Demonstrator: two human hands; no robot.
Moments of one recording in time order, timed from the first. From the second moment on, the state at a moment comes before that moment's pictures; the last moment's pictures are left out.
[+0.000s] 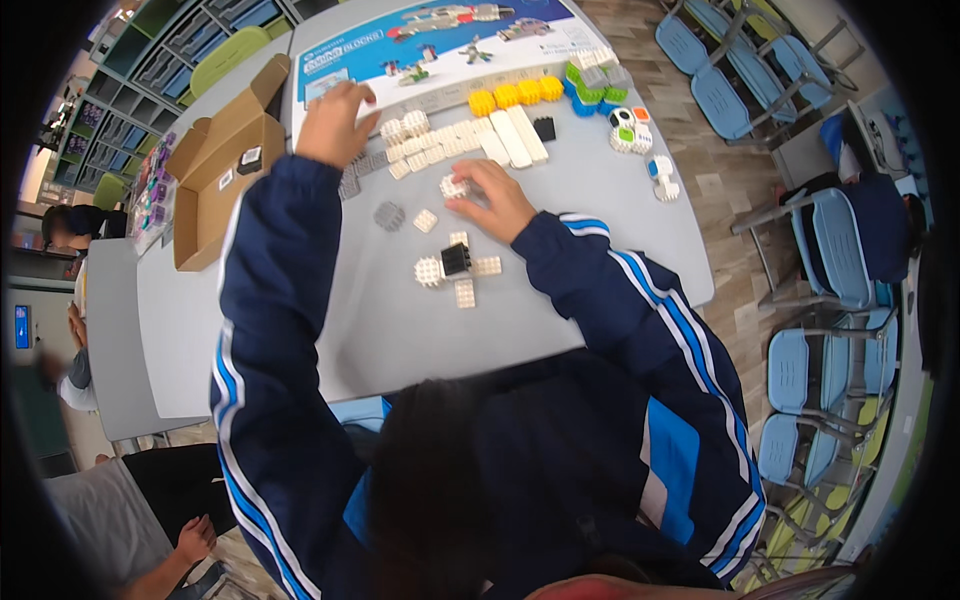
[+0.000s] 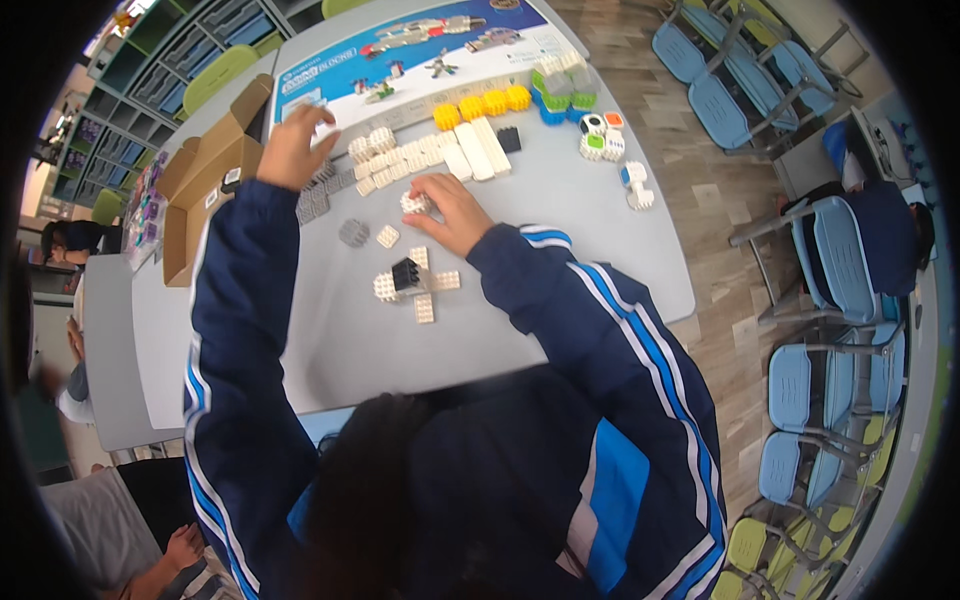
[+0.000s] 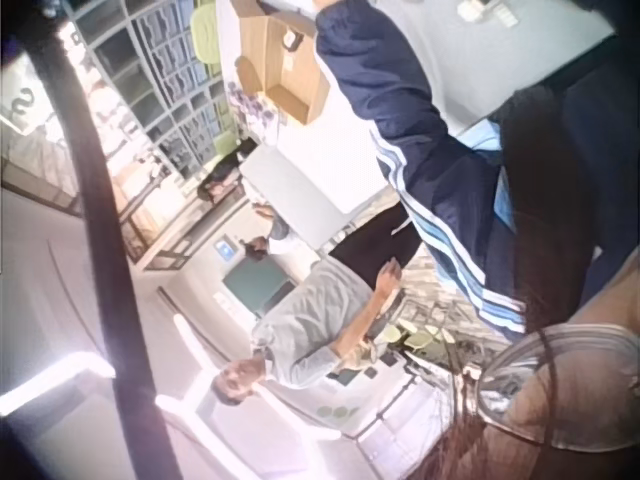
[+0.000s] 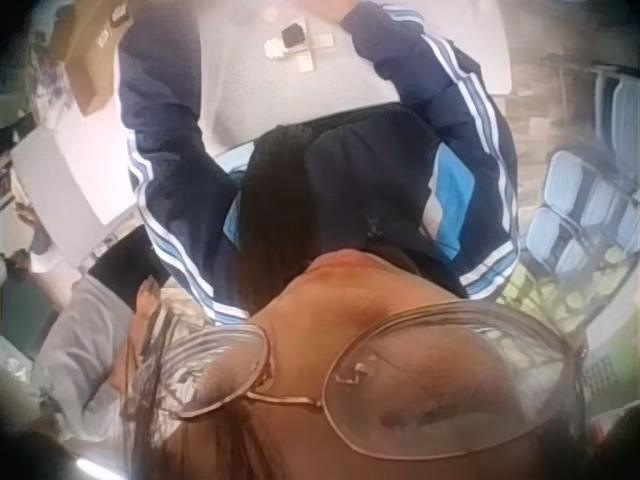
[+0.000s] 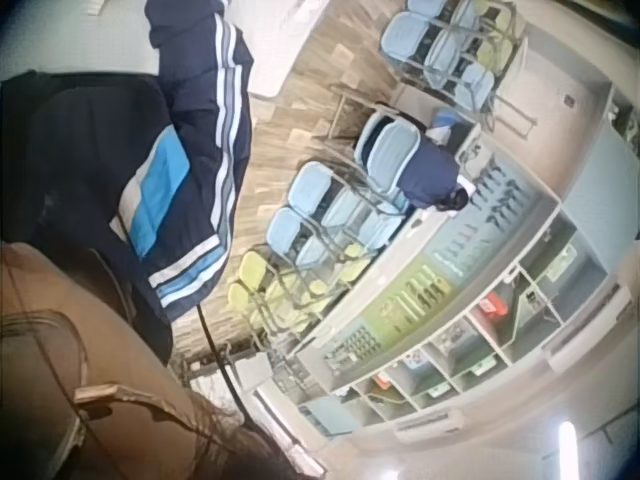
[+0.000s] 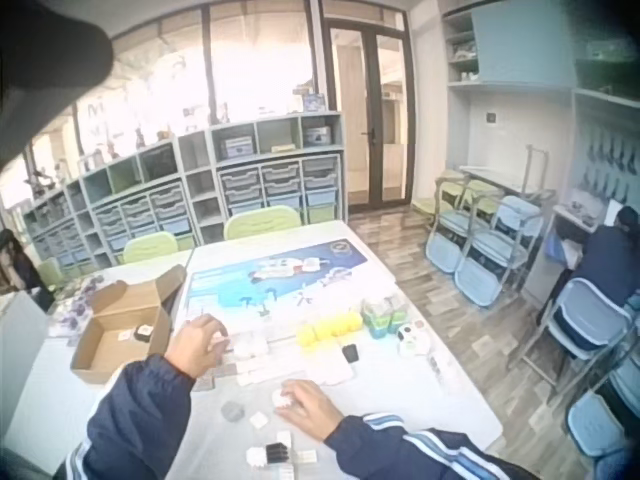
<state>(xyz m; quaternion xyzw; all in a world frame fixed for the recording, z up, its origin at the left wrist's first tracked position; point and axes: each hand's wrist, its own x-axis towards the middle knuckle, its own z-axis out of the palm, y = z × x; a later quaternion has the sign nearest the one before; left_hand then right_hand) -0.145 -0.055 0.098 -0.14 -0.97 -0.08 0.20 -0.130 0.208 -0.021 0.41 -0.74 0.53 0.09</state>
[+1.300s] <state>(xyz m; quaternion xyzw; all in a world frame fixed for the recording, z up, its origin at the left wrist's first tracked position) -0.285 0.031 0.033 -0.14 -0.96 0.24 0.02 -0.167 0.250 0.022 0.37 -0.70 0.44 0.43</state>
